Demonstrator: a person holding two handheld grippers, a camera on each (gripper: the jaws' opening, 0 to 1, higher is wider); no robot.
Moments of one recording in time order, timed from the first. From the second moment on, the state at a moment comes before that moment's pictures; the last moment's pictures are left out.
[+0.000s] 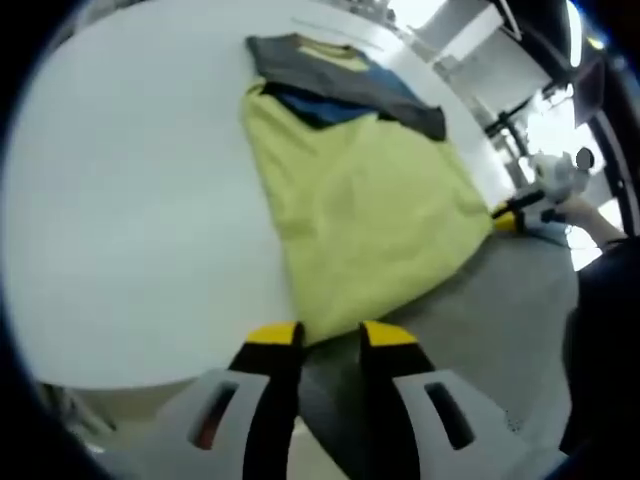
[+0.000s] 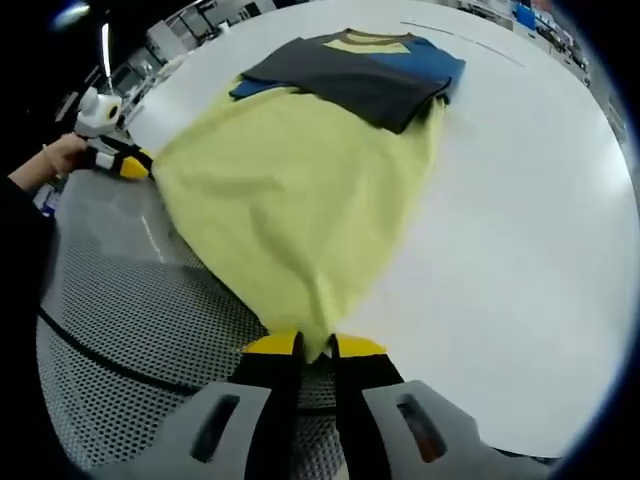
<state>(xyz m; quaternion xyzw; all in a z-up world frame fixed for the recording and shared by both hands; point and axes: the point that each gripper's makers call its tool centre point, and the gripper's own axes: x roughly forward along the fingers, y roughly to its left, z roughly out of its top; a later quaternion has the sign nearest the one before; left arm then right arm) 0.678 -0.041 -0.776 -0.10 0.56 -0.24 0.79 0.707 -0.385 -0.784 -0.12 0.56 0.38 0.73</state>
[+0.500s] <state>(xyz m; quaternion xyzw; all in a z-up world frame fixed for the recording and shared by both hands) 0.681 -0.033 -0.781 -0.10 0.57 -0.20 0.79 0.714 -0.389 -0.778 -0.11 0.53 0.37 0.75</state>
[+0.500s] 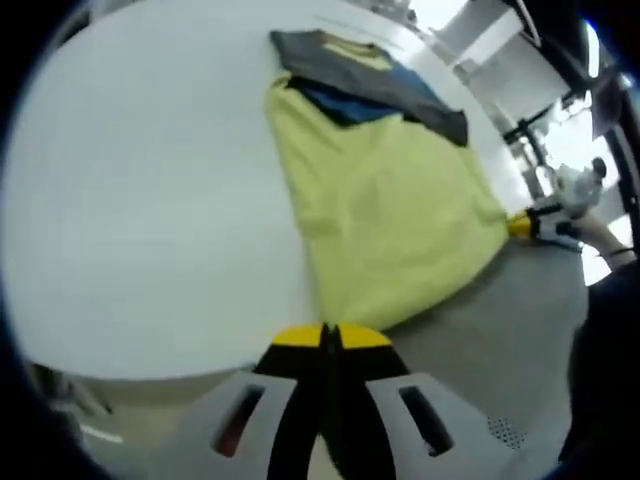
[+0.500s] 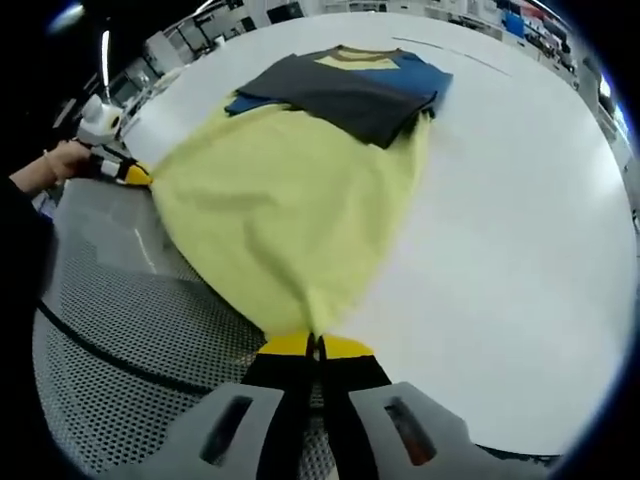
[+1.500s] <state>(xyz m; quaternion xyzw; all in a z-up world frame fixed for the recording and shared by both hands) 0.695 -0.027 -0.716 -0.11 0.52 -0.20 0.82 0.727 -0.391 -0.709 -0.05 0.46 0.38 0.80</state>
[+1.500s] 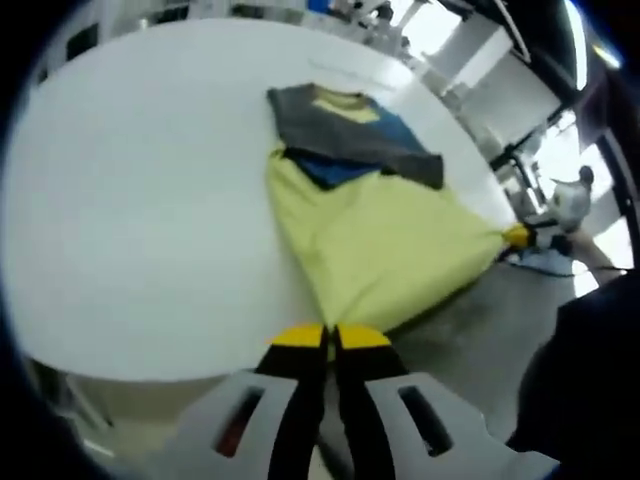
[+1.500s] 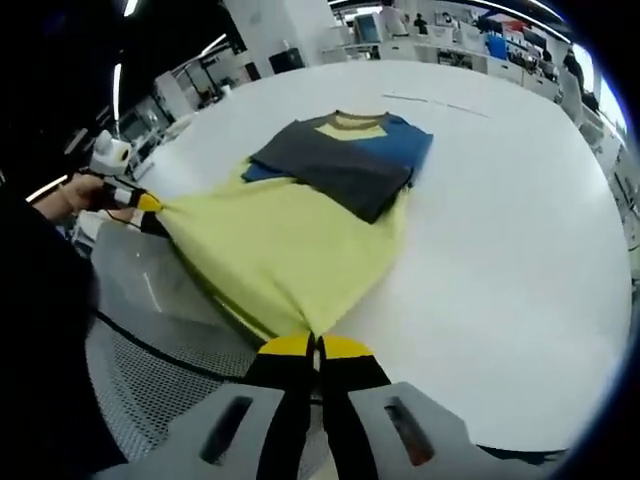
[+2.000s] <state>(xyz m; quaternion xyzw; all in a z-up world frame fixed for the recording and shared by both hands) 0.687 -0.024 -0.688 -0.12 0.50 -0.21 0.83 0.716 -0.392 -0.680 -0.03 0.45 0.39 0.81</state>
